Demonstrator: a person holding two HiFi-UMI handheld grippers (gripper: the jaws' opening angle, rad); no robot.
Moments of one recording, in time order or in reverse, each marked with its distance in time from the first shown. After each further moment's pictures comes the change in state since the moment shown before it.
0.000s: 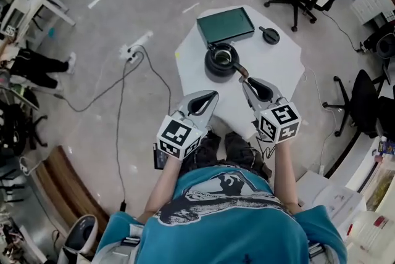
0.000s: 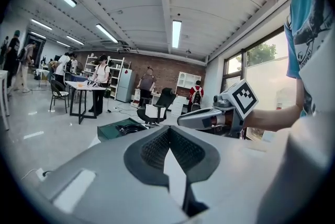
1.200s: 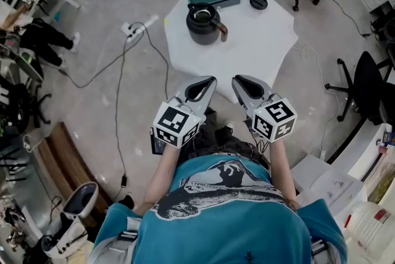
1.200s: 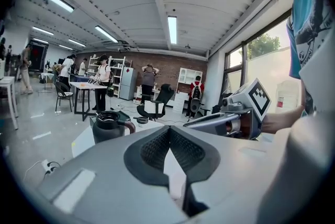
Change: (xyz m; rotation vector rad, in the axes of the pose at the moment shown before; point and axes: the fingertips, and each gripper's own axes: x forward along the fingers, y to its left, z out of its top) left arm -0.009 -0.132 -0.037 0.017 0.035 0.060; right arm -0.125 0.050 -0.073 0.121 -0.030 0.168
